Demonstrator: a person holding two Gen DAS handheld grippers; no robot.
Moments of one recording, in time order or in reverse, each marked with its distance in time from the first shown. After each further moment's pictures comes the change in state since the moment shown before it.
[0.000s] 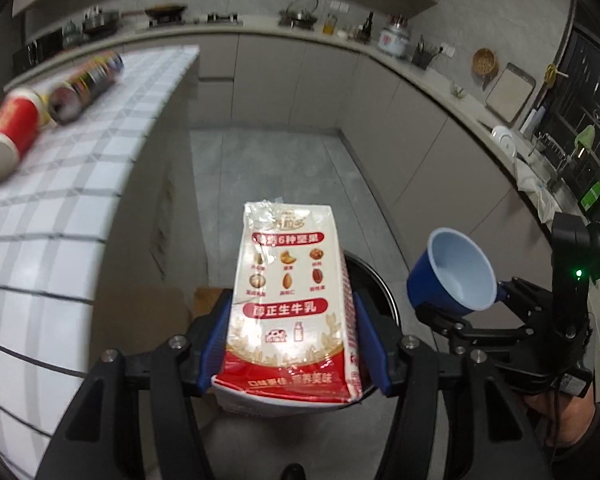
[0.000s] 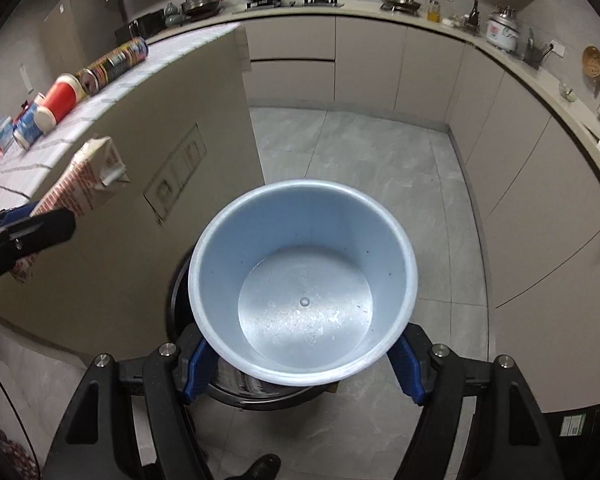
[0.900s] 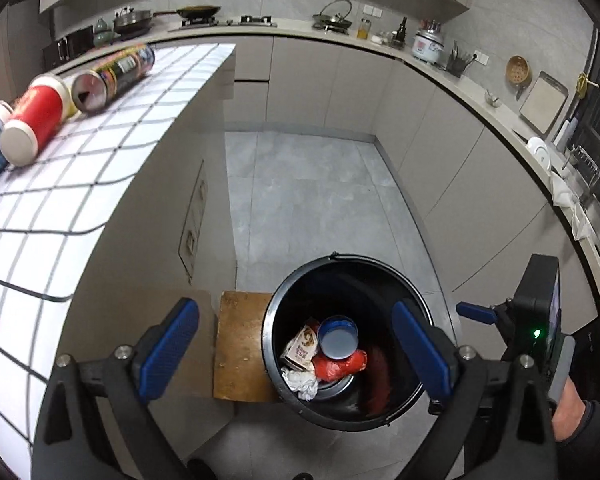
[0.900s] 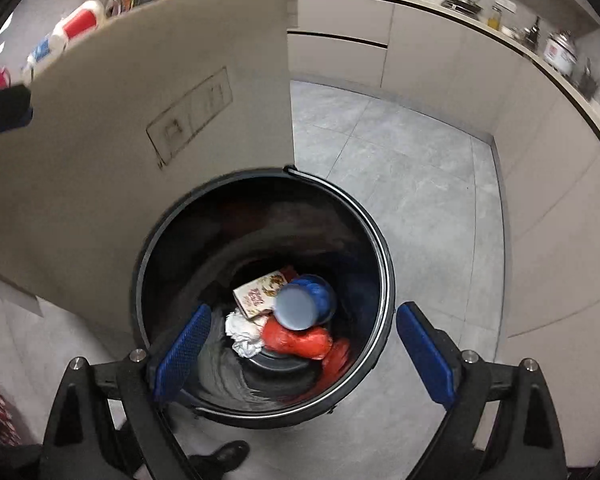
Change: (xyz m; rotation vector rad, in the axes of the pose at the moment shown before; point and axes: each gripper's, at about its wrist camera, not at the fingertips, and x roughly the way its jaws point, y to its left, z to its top) left arm -0.012 0.006 -0.003 -0.039 -0.047 0.132; right arm 0.062 0.000 -0.010 -0.156 0.051 0.083
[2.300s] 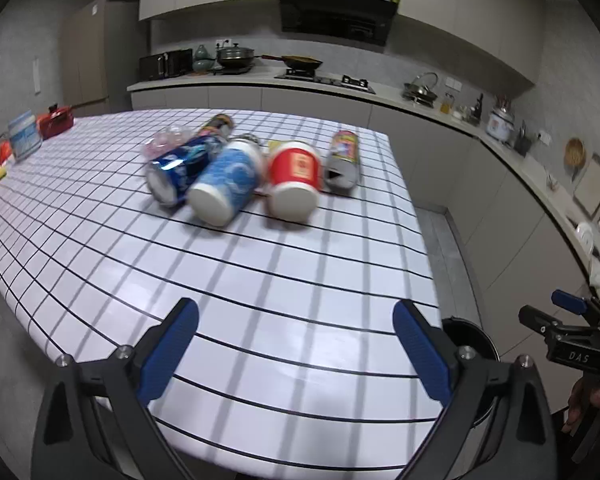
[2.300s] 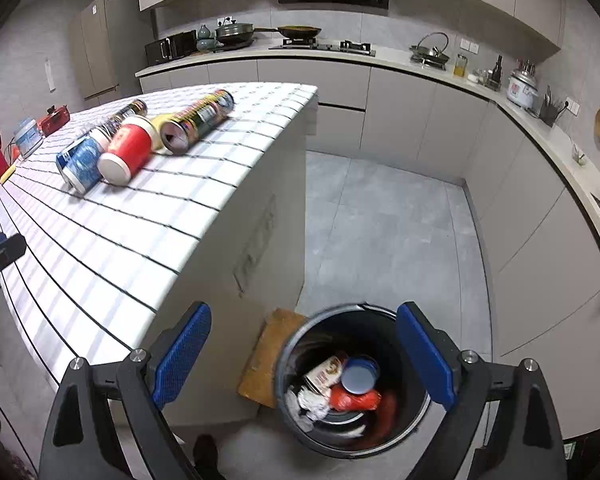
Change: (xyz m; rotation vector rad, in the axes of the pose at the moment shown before) left arm -0.112 0.213 0.014 -0.181 -0.187 0.186; right arm -0.114 0.153 0.118 0.079 -0.194 -0.107
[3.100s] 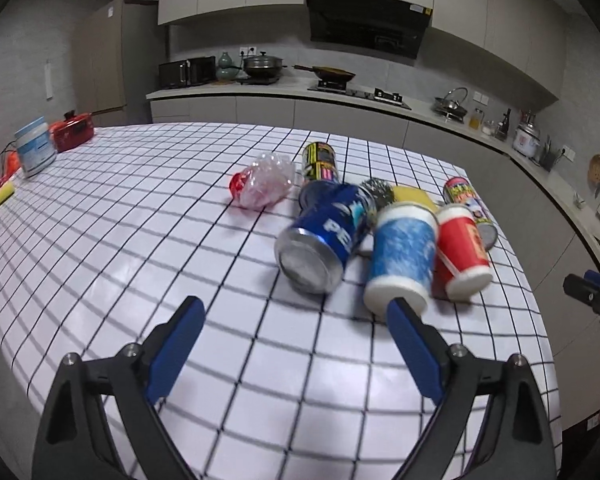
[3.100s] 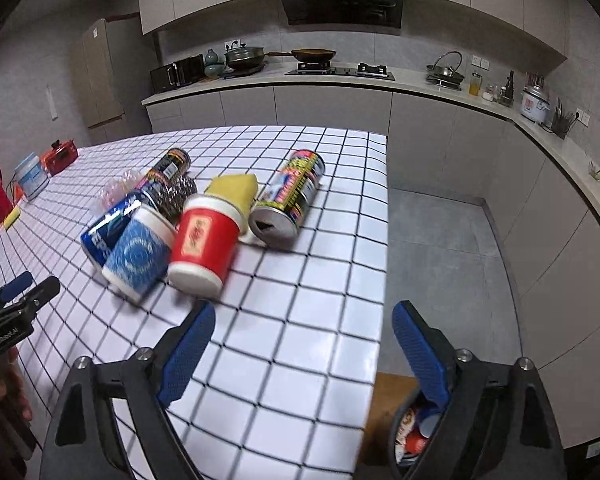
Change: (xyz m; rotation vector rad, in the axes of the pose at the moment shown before) left arm 0.068 0.151 0.079 0.020 -0.042 0.040; right arm 0.041 0.136 0.105 0.060 -0.076 0.027
